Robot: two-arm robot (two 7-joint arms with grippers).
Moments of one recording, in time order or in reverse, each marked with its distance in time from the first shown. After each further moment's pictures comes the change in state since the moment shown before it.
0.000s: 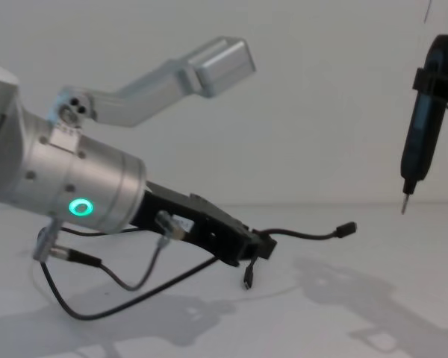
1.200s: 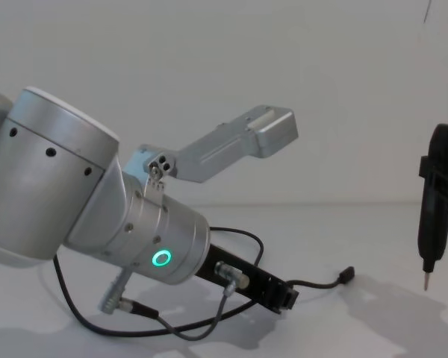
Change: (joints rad) left arm 0.023 -0.167 0.021 0.096 0.033 0.169 0.205; right arm -0.060 0.003 -0.055 0.103 -0.132 -0.112 -0.090
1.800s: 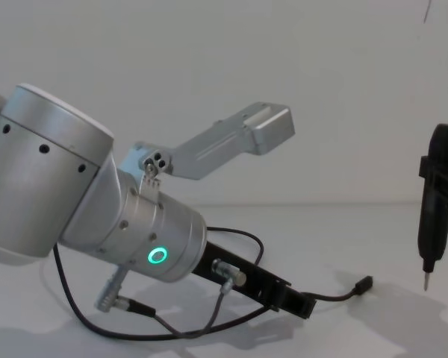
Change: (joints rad) left arm 0.002 0.008 -0.005 -0.010 -0.007 0.001 -0.005; right arm 0.000 0.000 0.000 0.000 0.000 0.000 0.000
